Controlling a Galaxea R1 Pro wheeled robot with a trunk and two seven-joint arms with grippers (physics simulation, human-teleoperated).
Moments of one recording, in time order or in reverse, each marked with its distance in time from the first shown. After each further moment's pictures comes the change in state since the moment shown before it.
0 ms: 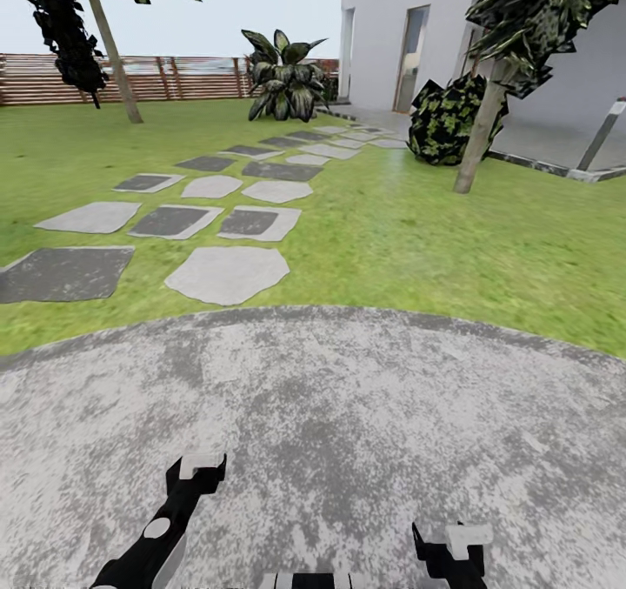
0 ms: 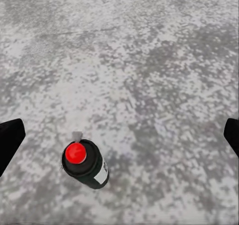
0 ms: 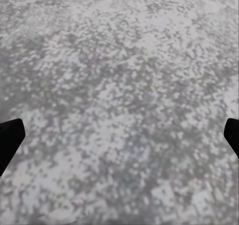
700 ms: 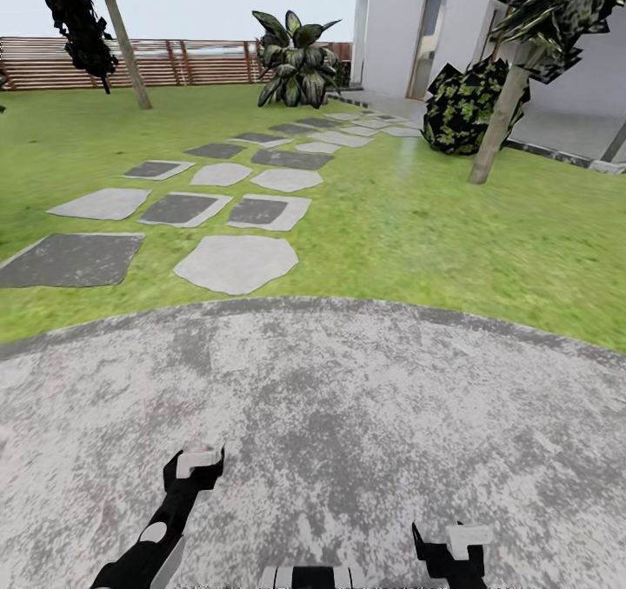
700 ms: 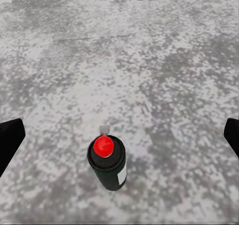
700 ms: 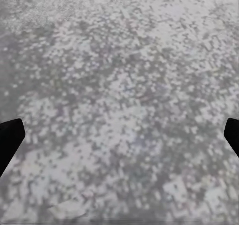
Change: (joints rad) left arm 0.002 0.006 0.001 0.015 0.003 -0.111 0.000; right arm 0.000 0.000 0.000 0.000 0.000 0.000 0.000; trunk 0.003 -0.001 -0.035
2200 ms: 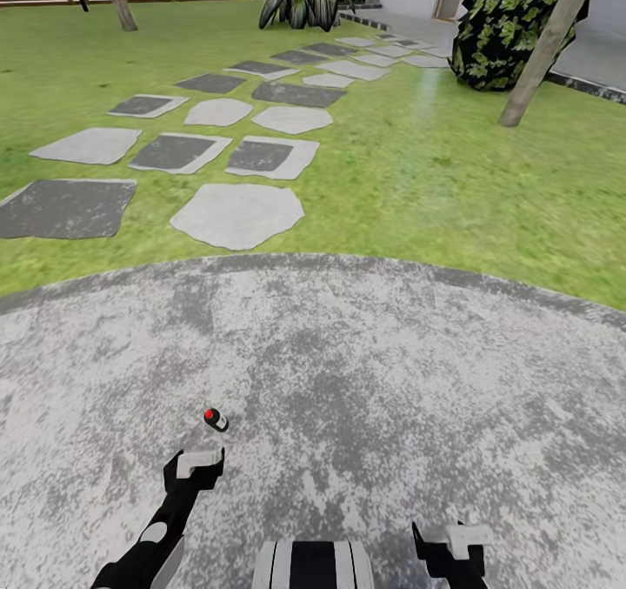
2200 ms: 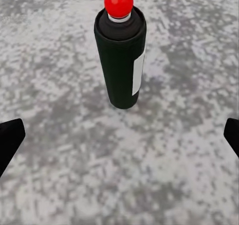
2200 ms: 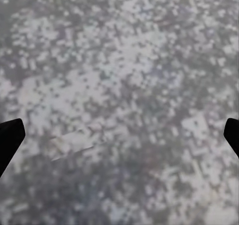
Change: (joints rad) left arm 0.000 -0.002 0.000 0.000 -0.001 -0.002 0.000; right arm 0.000 0.000 -0.001 -0.001 -0.001 0.000 0.000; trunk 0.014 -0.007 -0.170
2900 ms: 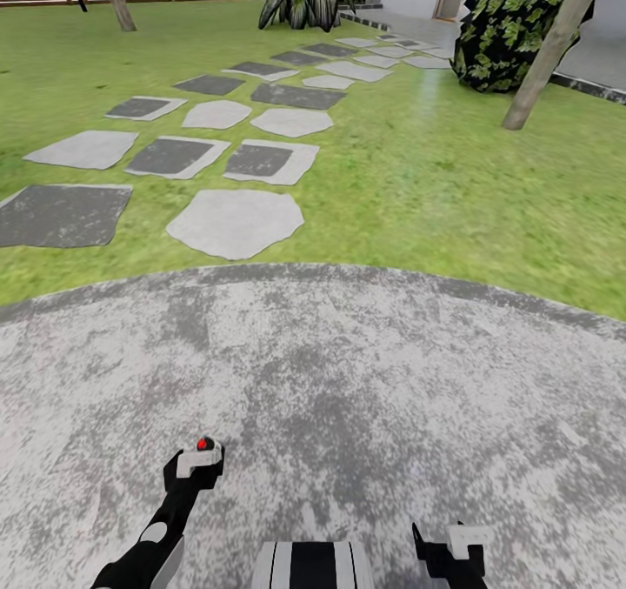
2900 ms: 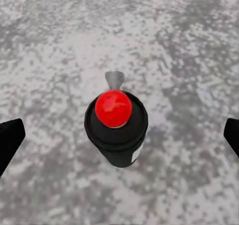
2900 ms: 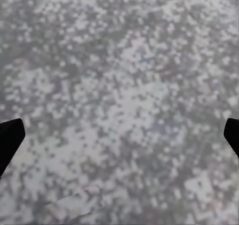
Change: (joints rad) left arm 0.000 0.000 0.001 0.000 0.000 -0.005 0.000; right arm 0.000 0.000 0.000 0.000 0.000 0.000 0.000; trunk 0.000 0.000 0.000
